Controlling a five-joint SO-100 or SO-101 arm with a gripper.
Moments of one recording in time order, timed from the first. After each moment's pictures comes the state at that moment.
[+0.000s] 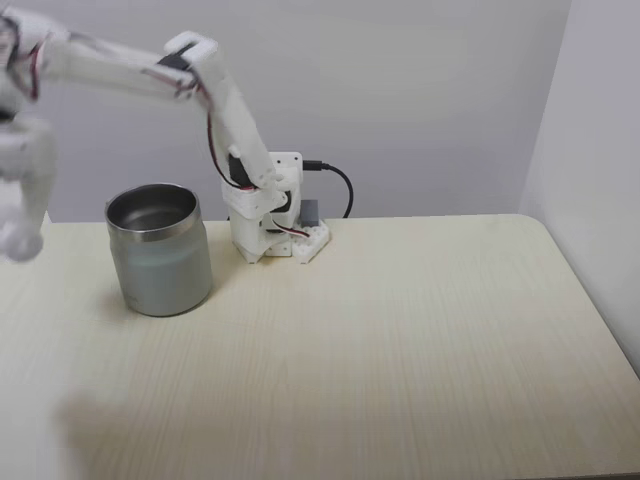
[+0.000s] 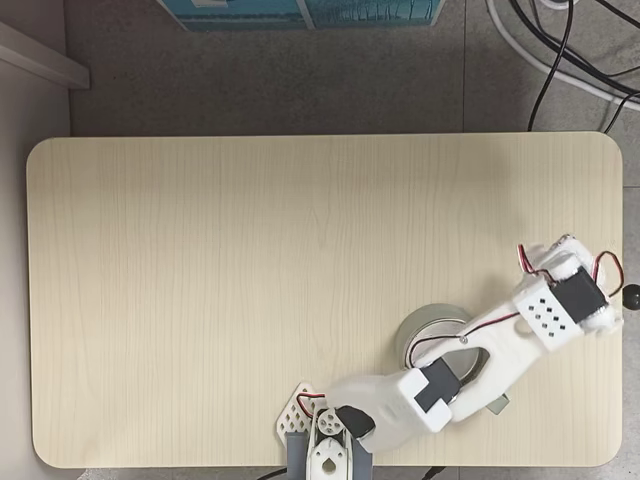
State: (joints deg) arm 49.7 106.0 131.4 102.7 -5.3
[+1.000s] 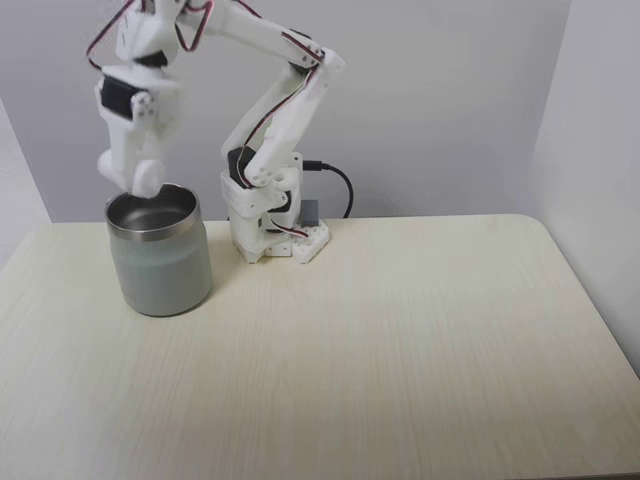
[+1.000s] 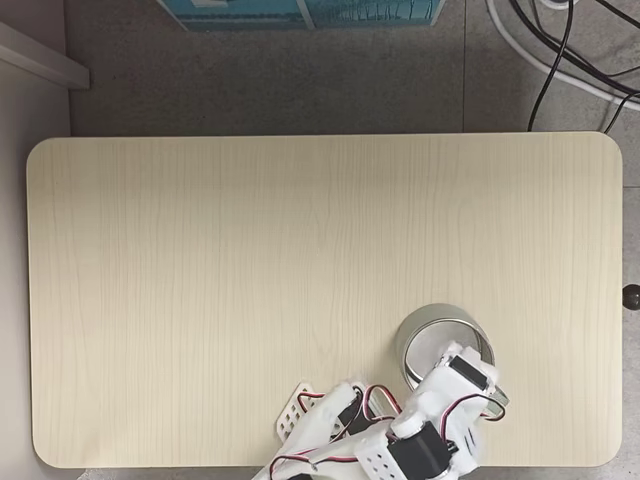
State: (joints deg) arm 55.4 41.9 66.4 93.8 -23.6
